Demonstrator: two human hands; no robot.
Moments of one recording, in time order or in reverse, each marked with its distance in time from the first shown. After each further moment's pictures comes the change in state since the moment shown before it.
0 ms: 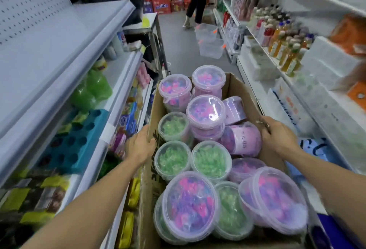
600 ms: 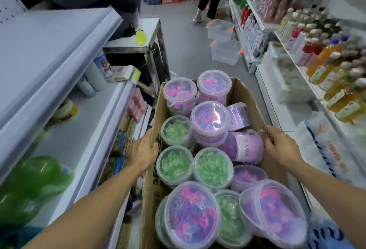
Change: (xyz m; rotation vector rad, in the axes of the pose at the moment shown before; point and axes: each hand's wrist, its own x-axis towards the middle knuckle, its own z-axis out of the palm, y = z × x) left_hand 0.385 0.055 0.045 0.016 -0.027 -0.027; right_hand 0.392 -0.035 0.112 -0.062 -0.073 -0.031
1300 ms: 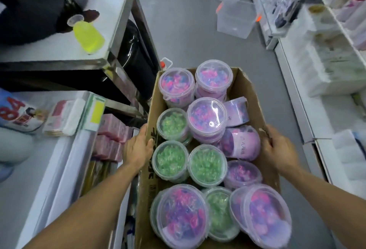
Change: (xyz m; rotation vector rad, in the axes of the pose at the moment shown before) left_hand 0.343 -0.022 0.125 0.087 -0.090 0.008; right_hand 0.285 -0.014 0.176 0.101 -0.070 0.135
